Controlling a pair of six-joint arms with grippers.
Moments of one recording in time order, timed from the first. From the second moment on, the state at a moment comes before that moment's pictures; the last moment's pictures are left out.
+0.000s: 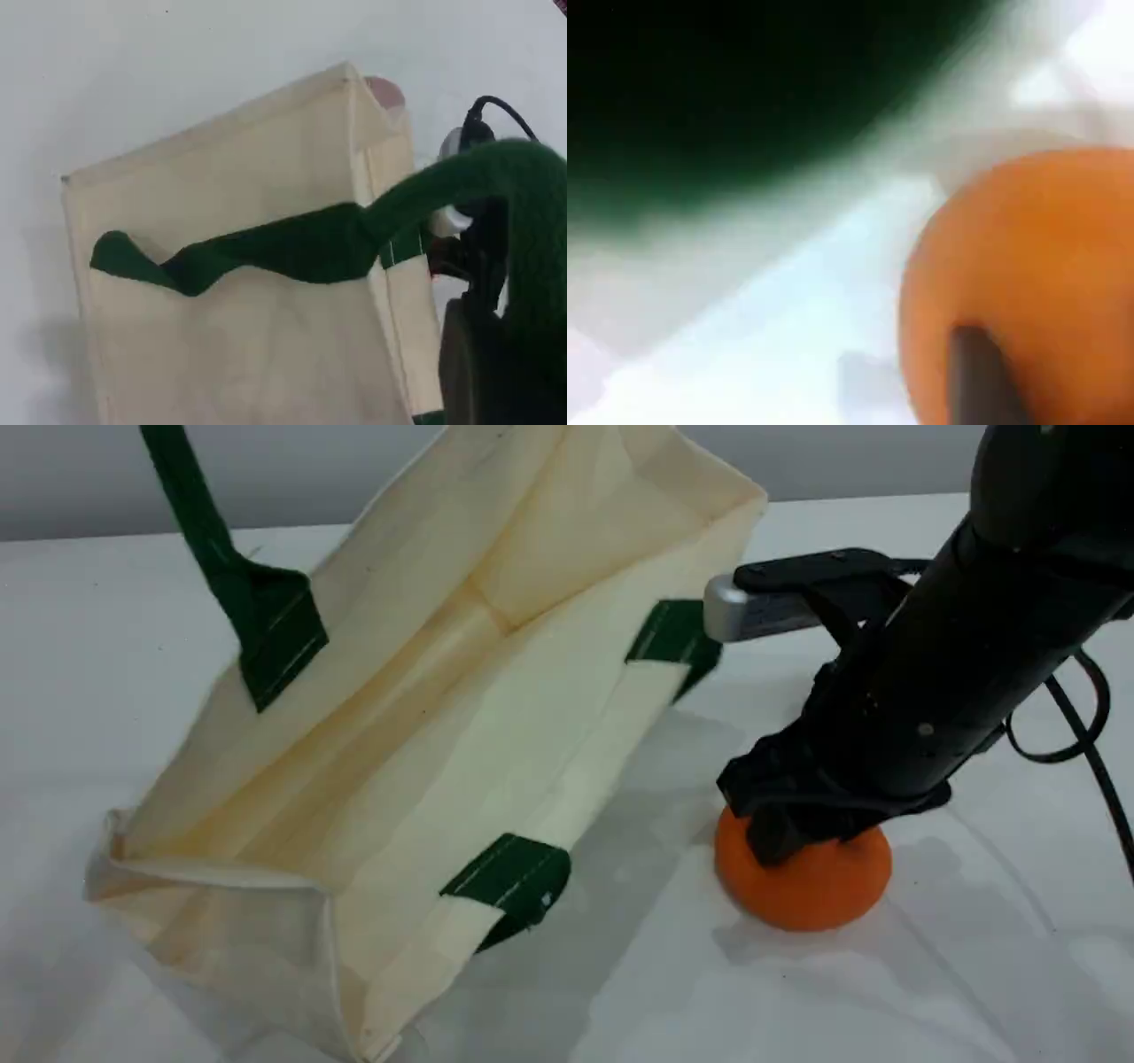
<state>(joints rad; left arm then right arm) -0.23 1.61 -1.66 -0.58 1.22 0.52 0.52 1.96 -0.81 0.63 0.21 -0.46</state>
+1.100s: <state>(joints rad) -0.25 1.61 -1.66 -0.63 1.22 0.55 0.52 1.35 -0.81 0.78 0.33 -0.59</state>
